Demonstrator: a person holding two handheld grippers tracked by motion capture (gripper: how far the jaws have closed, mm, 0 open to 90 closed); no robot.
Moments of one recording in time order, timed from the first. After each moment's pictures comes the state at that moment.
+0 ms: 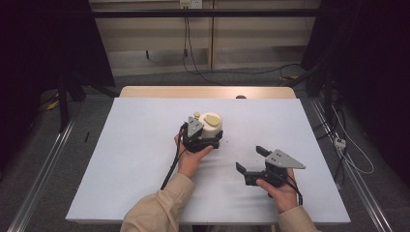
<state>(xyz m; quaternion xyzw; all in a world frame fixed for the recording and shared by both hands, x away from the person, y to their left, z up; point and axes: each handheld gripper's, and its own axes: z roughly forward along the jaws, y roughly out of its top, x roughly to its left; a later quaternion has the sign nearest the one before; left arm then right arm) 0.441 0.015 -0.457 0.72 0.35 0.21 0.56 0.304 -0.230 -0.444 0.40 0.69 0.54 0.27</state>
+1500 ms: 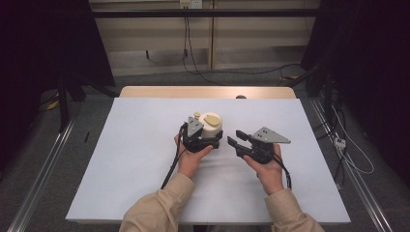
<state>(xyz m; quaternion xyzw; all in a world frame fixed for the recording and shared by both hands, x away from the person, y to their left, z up) 0.441 0.015 -0.458 0.72 0.35 0.21 0.56 0.355 -0.202 -0.413 0.40 0.70 0.54 0.25</state>
